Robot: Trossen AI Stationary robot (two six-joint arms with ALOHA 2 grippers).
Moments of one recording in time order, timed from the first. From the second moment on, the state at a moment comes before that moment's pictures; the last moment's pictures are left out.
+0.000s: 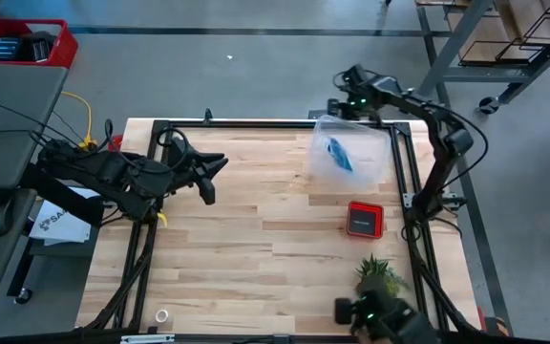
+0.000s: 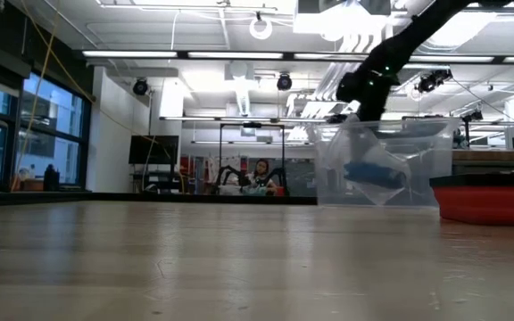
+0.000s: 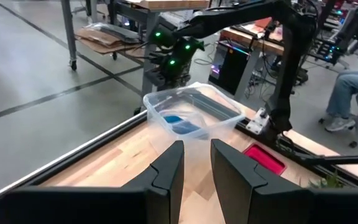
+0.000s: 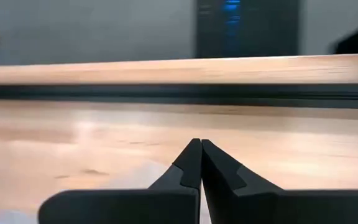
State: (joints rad) left arm -0.33 1.08 1.29 -0.62 -0.89 -0.53; right arm -1.00 1.80 1.41 -0.81 -0.06 0.59
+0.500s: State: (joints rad) left arm -0.34 1.08 1.29 -0.62 -0.90 -0.45; right arm -0.59 1.67 1.41 -0.68 -0.02 0.71
